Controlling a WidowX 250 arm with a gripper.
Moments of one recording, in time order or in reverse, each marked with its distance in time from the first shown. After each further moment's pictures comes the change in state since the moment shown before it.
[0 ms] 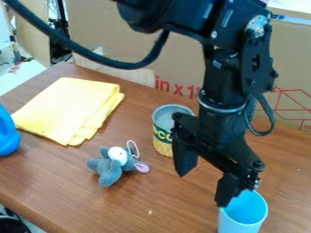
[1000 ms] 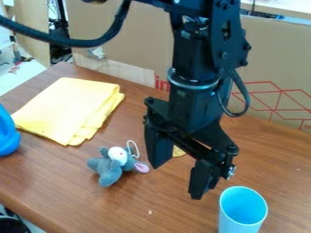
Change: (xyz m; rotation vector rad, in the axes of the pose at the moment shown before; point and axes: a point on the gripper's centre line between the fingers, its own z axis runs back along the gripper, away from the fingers) arm -0.027 0.015 0.025 -0.012 0.042 0.019
